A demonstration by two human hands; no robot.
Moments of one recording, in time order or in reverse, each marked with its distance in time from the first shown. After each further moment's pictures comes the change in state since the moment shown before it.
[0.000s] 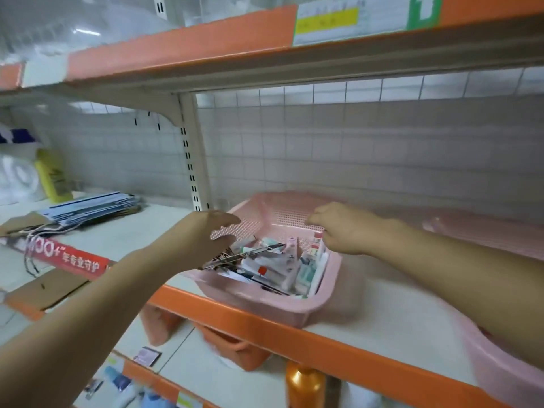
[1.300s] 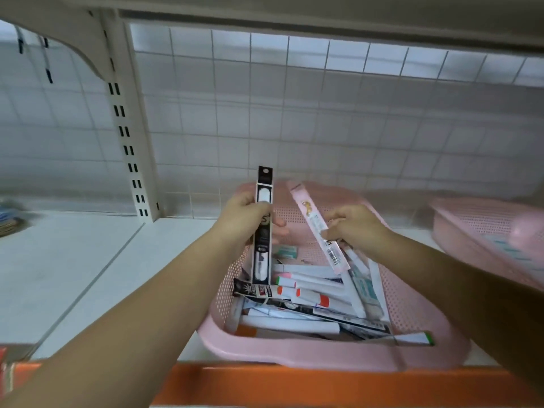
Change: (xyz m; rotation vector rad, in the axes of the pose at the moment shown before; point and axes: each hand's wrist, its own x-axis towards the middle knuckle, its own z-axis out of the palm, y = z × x) left_hand 0.144 -0.067 0.079 -1.503 -0.355 -0.138; right_hand 0.082 -0.040 0.047 1.073 0.219 0.892
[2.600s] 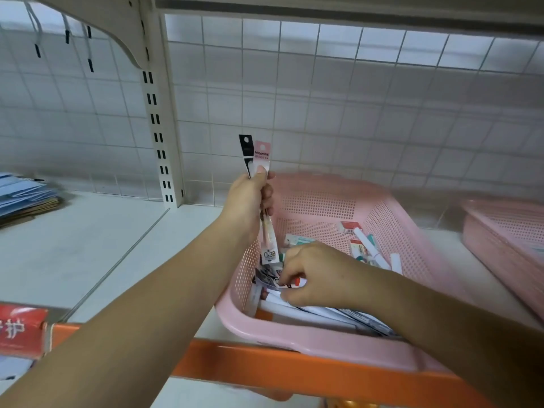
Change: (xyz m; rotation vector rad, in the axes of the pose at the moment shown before) left_hand 0.003 0.002 -0.008 -0.258 0.224 0.131; right_hand -0.060 -0.018 0.063 -0.690 -0.412 -0.702
